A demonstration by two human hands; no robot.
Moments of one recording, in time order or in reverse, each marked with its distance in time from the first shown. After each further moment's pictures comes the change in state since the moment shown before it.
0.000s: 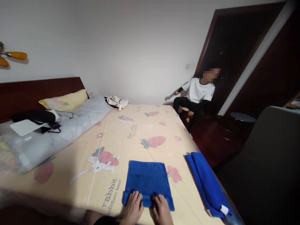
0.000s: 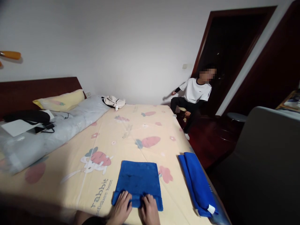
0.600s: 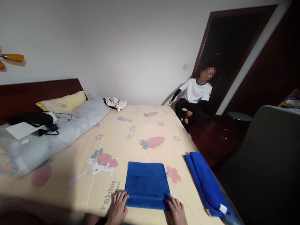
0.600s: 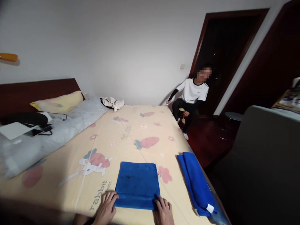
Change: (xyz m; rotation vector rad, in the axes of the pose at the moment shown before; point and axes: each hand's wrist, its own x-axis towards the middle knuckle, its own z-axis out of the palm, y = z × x) left_hand -0.013 -0.053 -0.054 -0.018 -0.123 -0.057; right_hand -0.032 0.071 -0.030 -0.199 -0.048 0.015
